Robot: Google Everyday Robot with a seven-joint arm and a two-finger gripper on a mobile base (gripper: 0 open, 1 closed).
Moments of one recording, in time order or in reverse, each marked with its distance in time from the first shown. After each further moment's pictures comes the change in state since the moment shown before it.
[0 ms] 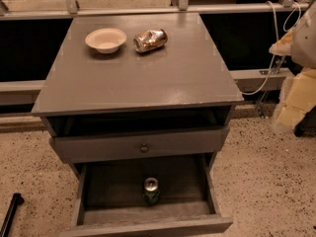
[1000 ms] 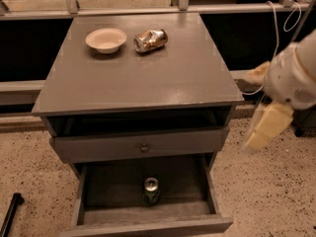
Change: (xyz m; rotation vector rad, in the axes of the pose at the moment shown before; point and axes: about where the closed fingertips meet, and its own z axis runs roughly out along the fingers) arm -0.017 0.020 0.066 -0.050 -0.195 0.011
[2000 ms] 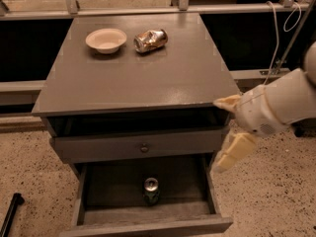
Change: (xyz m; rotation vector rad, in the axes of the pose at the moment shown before) arm -0.009 0.023 0.085 -0.097 -0.212 -0.025
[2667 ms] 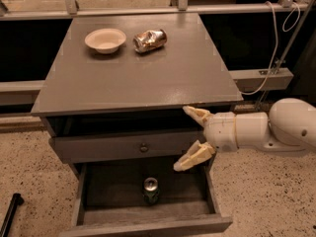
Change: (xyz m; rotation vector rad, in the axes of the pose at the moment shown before) arm -0.037 -0.018 0.104 0.057 -0.500 -0.023
